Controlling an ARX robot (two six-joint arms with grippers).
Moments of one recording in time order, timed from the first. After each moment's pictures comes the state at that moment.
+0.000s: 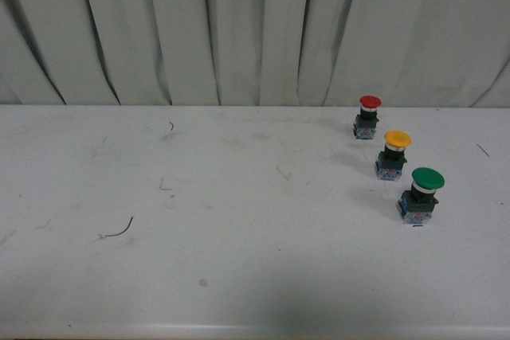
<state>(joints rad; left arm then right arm) 0.00 0.01 0.01 0.00 0.00 -0.01 -0.01 0.36 0.01 0.36 0.00 -0.01</state>
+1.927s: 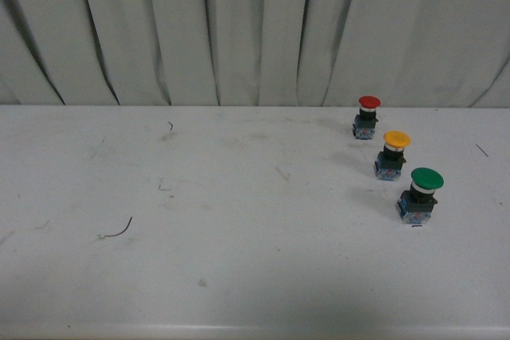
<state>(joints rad) 0.00 0.01 0.01 0.00 0.00 -0.01 -0.01 0.00 0.01 0.00 0.00 -0.01</state>
